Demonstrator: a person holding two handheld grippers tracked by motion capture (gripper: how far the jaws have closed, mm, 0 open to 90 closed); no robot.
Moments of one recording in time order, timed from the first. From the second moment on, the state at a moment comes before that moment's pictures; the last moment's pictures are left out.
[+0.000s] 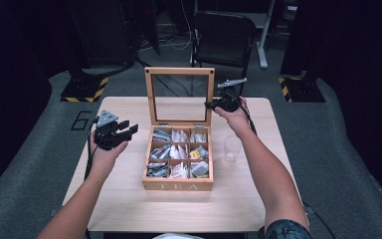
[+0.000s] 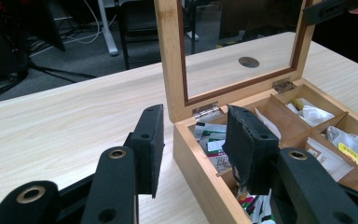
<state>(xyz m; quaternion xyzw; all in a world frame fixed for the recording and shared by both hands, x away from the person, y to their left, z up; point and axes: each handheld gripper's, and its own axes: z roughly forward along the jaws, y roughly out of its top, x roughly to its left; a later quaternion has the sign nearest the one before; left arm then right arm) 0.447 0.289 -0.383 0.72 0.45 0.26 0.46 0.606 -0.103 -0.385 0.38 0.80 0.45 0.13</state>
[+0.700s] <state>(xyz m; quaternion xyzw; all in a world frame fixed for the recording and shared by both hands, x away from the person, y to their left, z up) 0.448 0.284 -0.386 0.72 0.45 0.26 0.46 0.601 -0.112 -0.384 0.38 0.80 0.44 0.14</state>
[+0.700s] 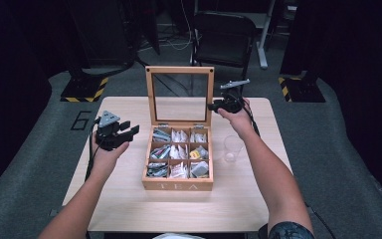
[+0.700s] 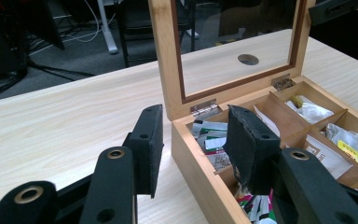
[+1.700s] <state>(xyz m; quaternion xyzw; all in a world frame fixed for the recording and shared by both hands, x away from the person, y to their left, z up) 0.466 0.280 -0.395 0.73 0.45 0.24 0.46 0.523 -0.125 -0.367 0.34 0.81 0.45 0.15</state>
